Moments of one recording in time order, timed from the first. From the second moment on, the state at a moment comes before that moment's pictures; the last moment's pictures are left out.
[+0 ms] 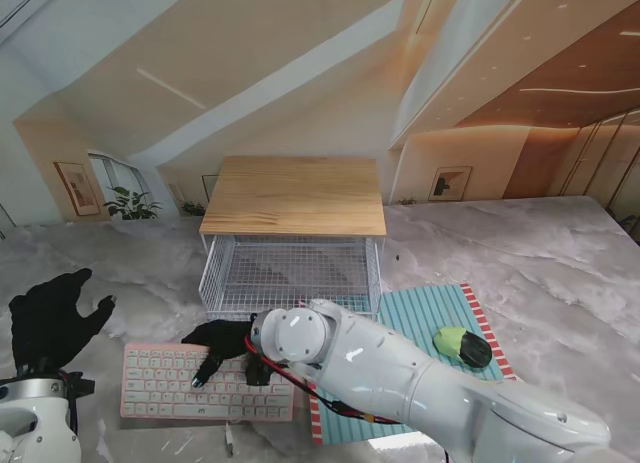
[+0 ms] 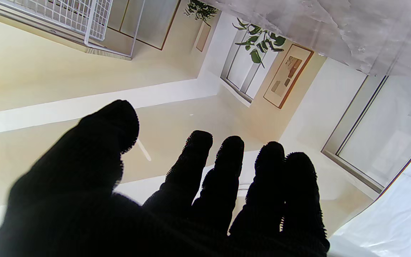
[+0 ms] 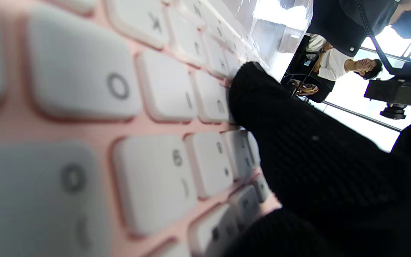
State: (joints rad) left arm 2.00 -1.17 -1.68 -1.84 0.80 0.07 0.44; right arm -0.84 -1.53 0.29 -0.87 0.11 -0.13 0.31; left_hand 0.75 -0.31 0.41 0.23 0.58 0.37 0.21 0.17 0.48 0.35 0.35 0.29 0.22 0.39 0.55 0.39 -0.09 0.31 1.05 0.51; right_hand 0.72 -0.84 1.04 -0.26 0.63 0.08 1.11 0.54 0.70 0.11 1.12 0.59 0.99 -0.02 1.32 0.55 1.04 0.02 1.64 0.69
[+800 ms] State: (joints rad) left arm 2.01 -1.17 -1.68 -1.84 0.80 0.07 0.44; right arm -0.84 -1.54 0.25 -0.84 -0.03 -0.26 0.22; left_hand 0.75 -0.31 0.41 0.23 0.58 0.37 0.21 0.17 0.48 0.35 0.35 0.29 0.22 0.39 0.55 0.39 -0.09 0.31 1.05 0.51; right_hand 0.64 -0.84 1.04 -0.23 0.60 0.11 0.93 0.49 0.55 0.11 1.00 0.50 0.80 0.07 0.97 0.49 0.65 0.18 1.51 0.70
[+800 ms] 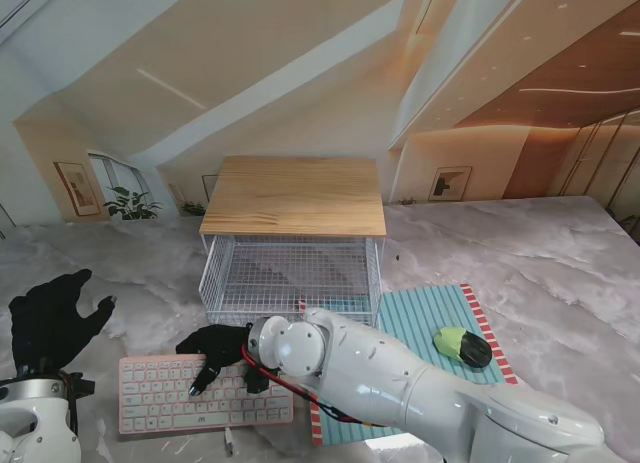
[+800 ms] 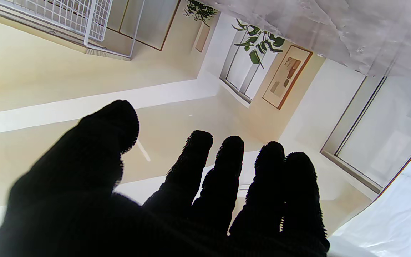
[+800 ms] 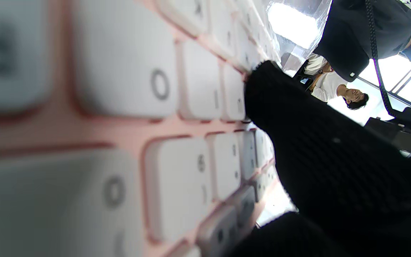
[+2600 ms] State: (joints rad) left arm 2.00 -1.17 -1.67 -1.84 0.79 0.08 0.44; right arm -0.93 -1.46 0.30 -0.98 -0.10 -0.28 0.08; left_hand 0.75 -0.31 0.41 0.23 0.58 0.36 0.21 0.17 0.48 0.35 0.35 0.29 0.22 0.39 0.55 0.39 -0.09 0.31 1.04 0.51; right_hand 0.41 -0.67 0.96 -0.08 0.49 0.15 0.54 0.36 0.28 0.06 0.77 0.38 0.33 0.13 0.53 0.34 0.03 0.31 0.99 0.64
